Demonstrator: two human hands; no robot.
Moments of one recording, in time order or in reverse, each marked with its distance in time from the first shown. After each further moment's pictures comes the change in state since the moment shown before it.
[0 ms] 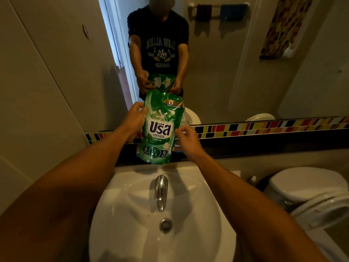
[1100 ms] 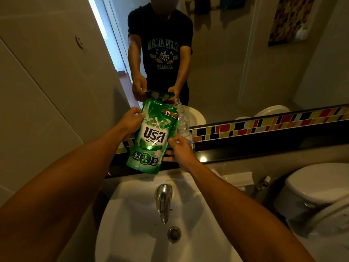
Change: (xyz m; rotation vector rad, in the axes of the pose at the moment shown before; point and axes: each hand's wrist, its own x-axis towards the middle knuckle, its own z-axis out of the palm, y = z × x) left_hand 0.035 0.018 0.012 0.277 -0.005 -0.152; right_hand 0.033 0.029 0.006 0.288 -0.076 0.172
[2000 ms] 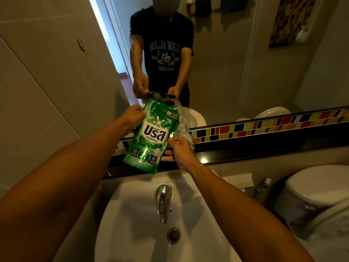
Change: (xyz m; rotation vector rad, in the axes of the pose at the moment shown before) left_hand -0.005 0.030 0.000 0.135 -0.009 -0.020; right_hand 0.000 -0.003 0.001 0.010 -0.039 -0.009
